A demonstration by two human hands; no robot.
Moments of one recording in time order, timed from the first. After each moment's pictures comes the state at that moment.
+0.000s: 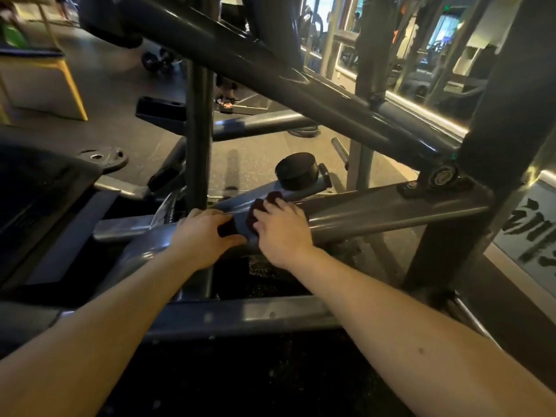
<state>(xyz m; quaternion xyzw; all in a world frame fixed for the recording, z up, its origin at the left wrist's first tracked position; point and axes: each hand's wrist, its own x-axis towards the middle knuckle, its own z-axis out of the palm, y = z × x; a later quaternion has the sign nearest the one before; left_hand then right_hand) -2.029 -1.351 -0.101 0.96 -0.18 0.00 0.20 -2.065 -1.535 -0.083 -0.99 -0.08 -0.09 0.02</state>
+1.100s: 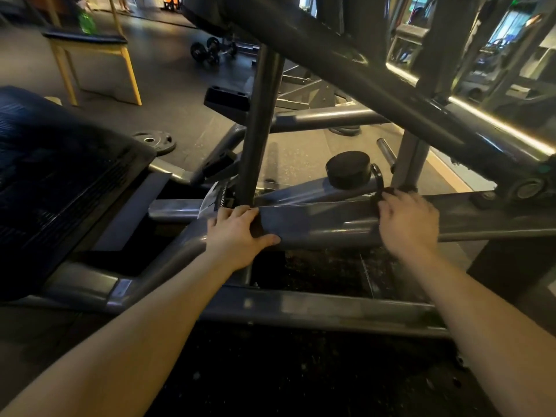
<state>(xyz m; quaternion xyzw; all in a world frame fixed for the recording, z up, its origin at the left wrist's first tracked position) -2.032 -1.301 -0.132 0.97 -0.11 0.00 0.23 -2.057 -1.623 -0.089 -0.96 0.15 -0.22 0.01</state>
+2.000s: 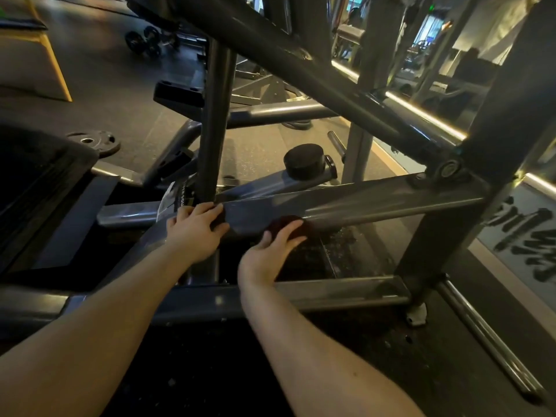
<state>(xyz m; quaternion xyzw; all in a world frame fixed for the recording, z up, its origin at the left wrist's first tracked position) -2.016 -1.285 -0.145 0.97 -0.13 -0.02 0.22 -2.093 -1.397 -0.149 -0.75 0.35 -0.21 0.53</state>
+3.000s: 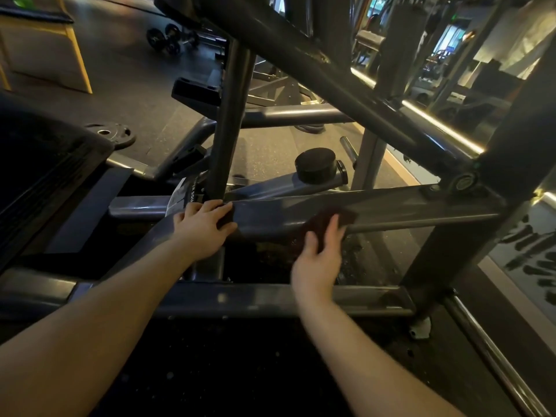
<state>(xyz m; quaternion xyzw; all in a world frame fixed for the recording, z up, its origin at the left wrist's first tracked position) -2.014 -1.276 -0.146 0.96 -0.16 -0.04 0.22 -2.135 -1.467 -0.129 -0.75 0.24 -0.29 0.55</state>
